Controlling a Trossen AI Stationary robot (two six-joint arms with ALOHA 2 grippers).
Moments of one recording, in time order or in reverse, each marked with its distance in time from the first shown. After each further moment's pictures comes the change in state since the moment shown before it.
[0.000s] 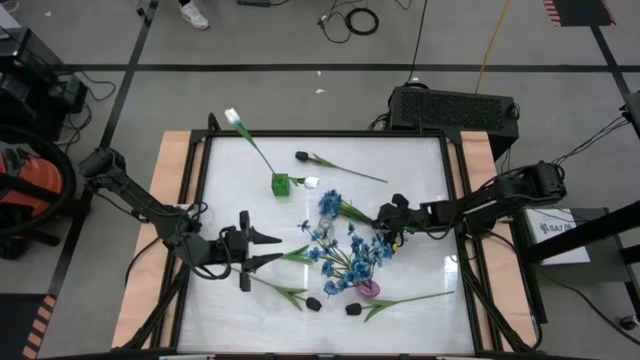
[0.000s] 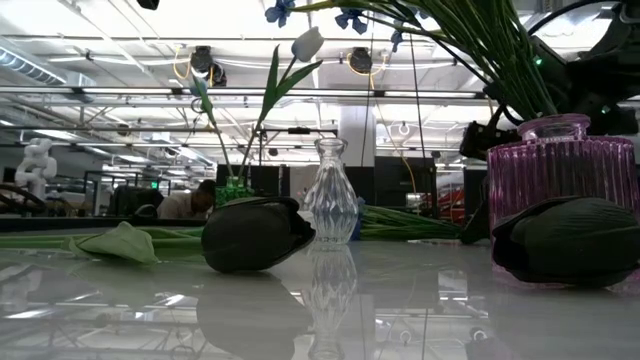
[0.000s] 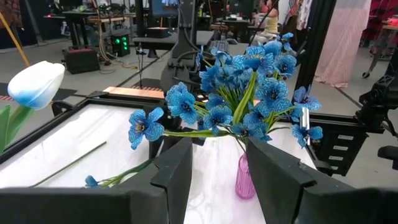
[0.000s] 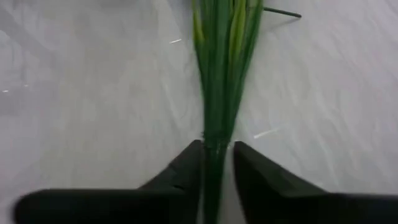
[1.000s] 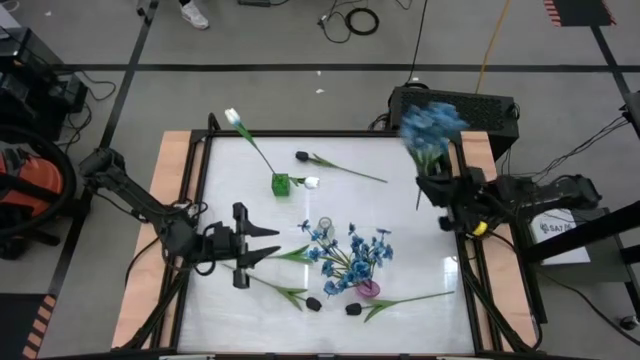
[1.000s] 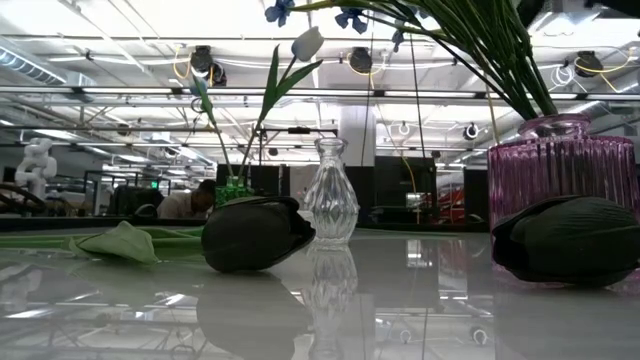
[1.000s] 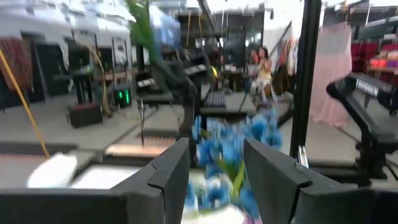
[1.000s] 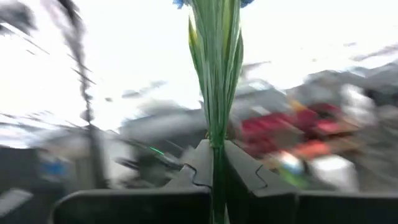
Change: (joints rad) left arm 0.005 0.000 0.038 0.272 0.000 0.282; right arm 0.086 -0.900 0.006 0.504 0.041 -0.234
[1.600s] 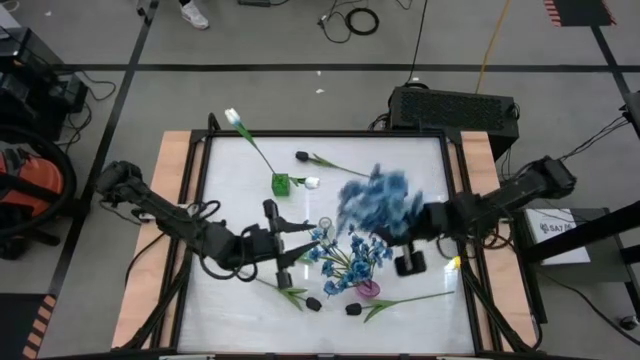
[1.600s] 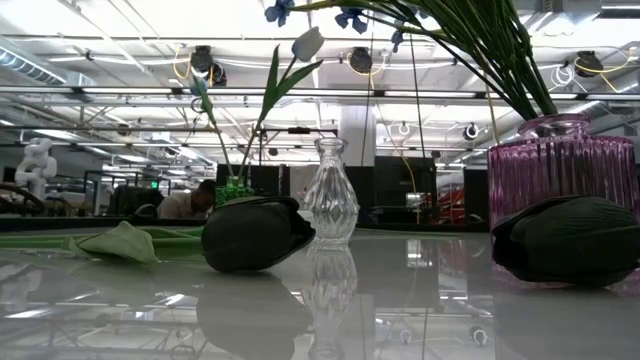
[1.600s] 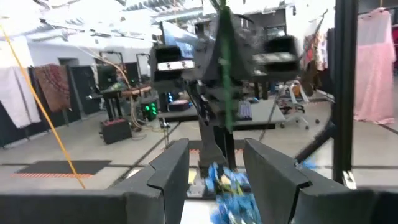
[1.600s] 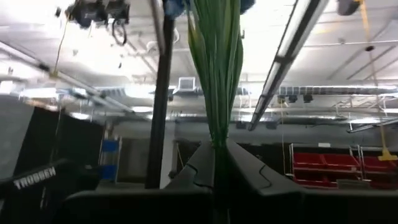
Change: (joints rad) left arm 0.126 0.307 0.354 -0.012 0.032 0.132; right arm 0.227 0.734 0.519 0.325 -0.117 -0.285
